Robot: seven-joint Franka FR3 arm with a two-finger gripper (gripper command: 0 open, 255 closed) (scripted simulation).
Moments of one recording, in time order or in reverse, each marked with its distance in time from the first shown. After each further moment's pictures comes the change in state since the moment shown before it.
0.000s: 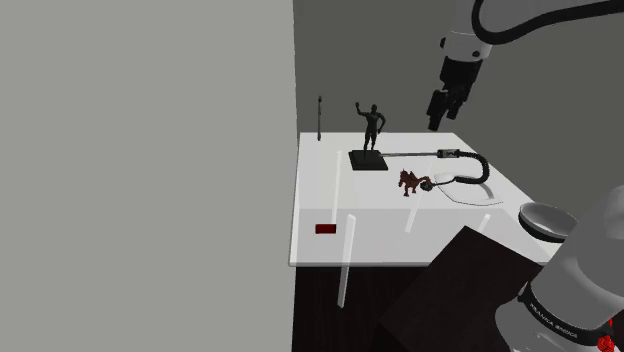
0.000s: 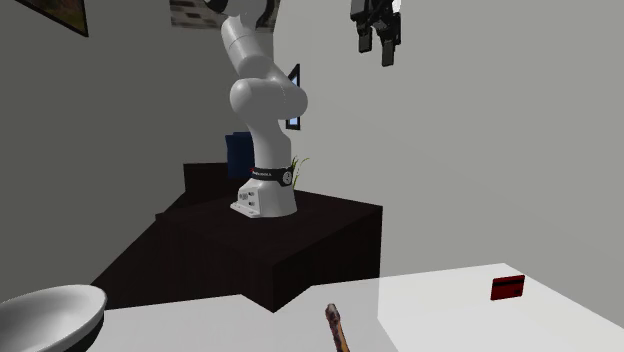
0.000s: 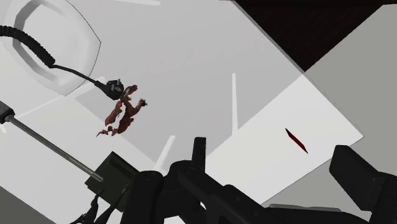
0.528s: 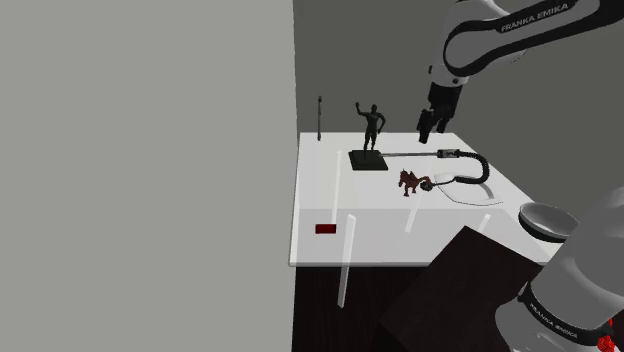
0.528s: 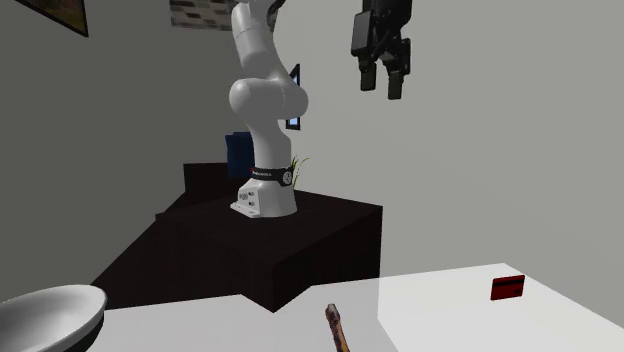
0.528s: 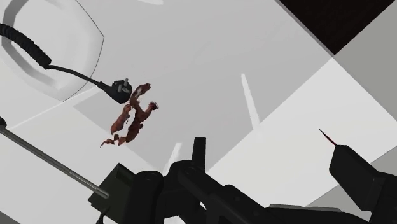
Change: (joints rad) arm -0.034 0.225 -0.112 0.005 -0.015 0.206 -0.079
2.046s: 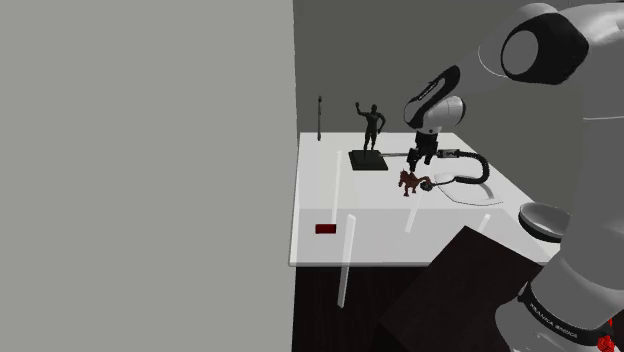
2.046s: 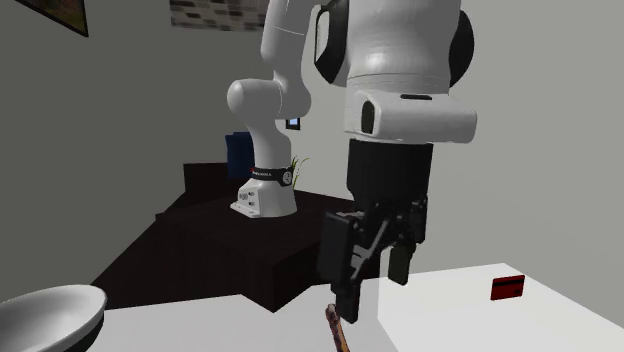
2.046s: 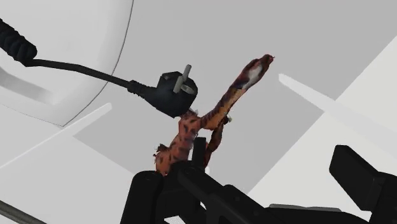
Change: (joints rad) arm -0.179 0.860 -0.125 0.412 0.325 0.344 -0.379
